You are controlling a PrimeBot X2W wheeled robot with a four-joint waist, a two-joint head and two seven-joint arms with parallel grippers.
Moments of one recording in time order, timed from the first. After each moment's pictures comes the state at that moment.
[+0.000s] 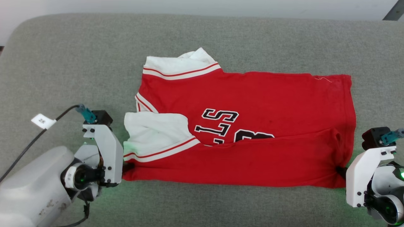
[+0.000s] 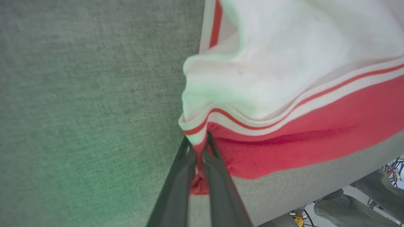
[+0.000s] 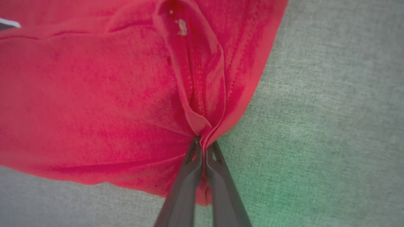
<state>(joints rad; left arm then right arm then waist) -0.84 0.74 -1.14 0.42 -1.45 0.09 0.60 -0.23 -0.25 -0.02 0.09 0.34 0.13 0.88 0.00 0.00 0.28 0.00</state>
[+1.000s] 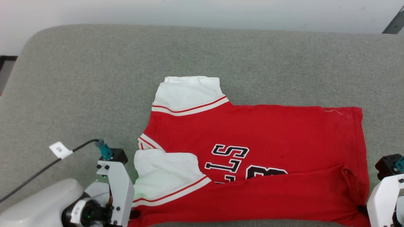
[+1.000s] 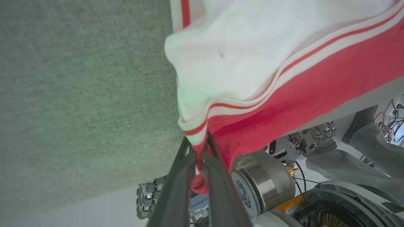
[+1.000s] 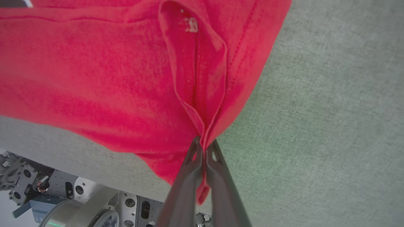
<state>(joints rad) -0.74 0.88 -1.19 0.06 -1.50 0.29 0.74 -0.03 -0.40 -0.02 -0.15 0.47 0.13 1.15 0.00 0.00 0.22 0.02</state>
